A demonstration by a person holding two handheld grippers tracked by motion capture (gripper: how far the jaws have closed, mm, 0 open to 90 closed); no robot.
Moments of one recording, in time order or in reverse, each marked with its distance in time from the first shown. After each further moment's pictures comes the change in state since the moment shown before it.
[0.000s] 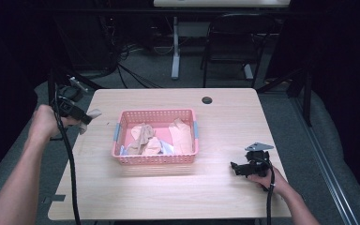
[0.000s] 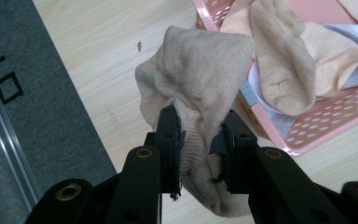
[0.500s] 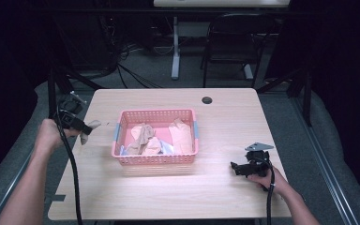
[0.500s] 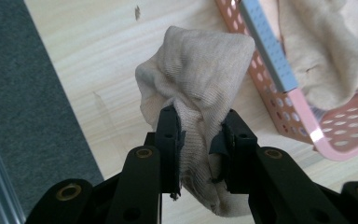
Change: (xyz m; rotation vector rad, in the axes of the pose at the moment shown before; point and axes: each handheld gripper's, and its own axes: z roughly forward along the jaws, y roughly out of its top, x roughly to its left) left arm 0.015 -0.027 0.053 0.029 -0.045 -0.079; right arm 0.000 0.000 0.000 0.000 0.004 0.004
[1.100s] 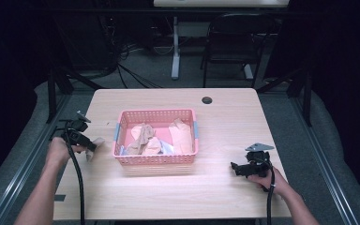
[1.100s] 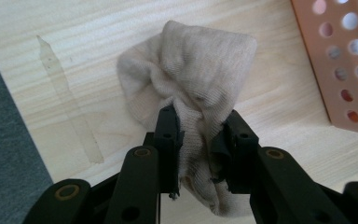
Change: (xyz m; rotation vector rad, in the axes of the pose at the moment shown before) left arm 0.018 -0.032 0.076 0.079 -0.079 -0.089; right arm 0.000 -0.001 -0.001 0.004 -0.005 -0.001
